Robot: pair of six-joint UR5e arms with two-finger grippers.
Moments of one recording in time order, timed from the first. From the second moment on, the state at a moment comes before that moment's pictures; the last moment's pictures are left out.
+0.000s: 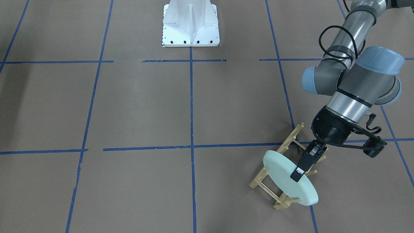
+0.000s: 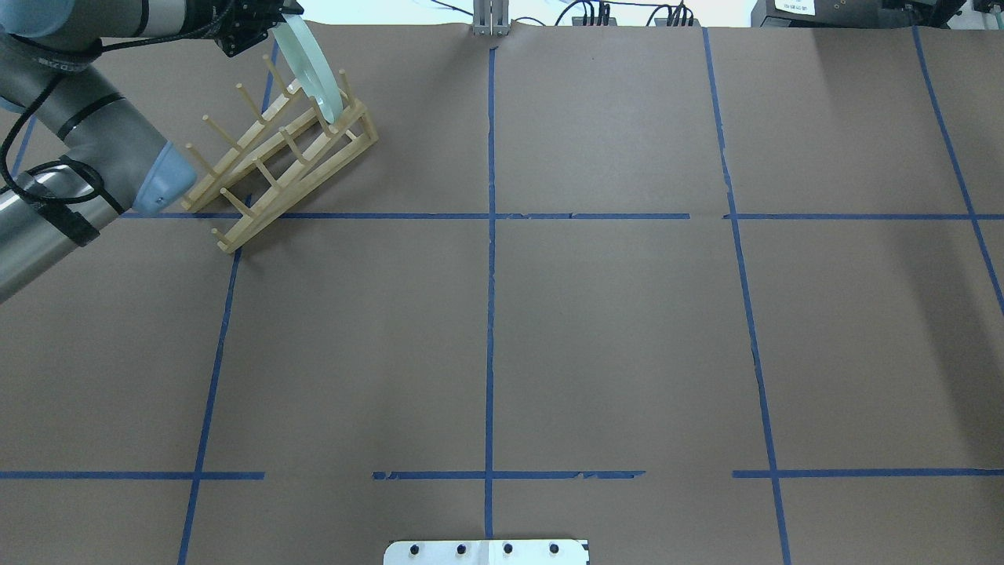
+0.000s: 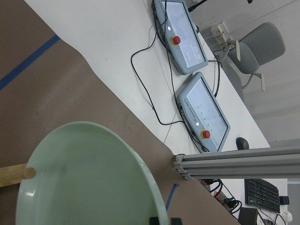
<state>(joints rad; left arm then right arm) -1.03 -2.19 -1.31 -2.64 -1.91 -1.84 1.54 -1.63 1.67 -1.64 2.19 0.06</state>
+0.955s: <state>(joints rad) -1.24 -2.16 -1.68 -2.18 -2.25 -1.66 1.54 -1.63 1.67 -1.64 2.19 0.06</state>
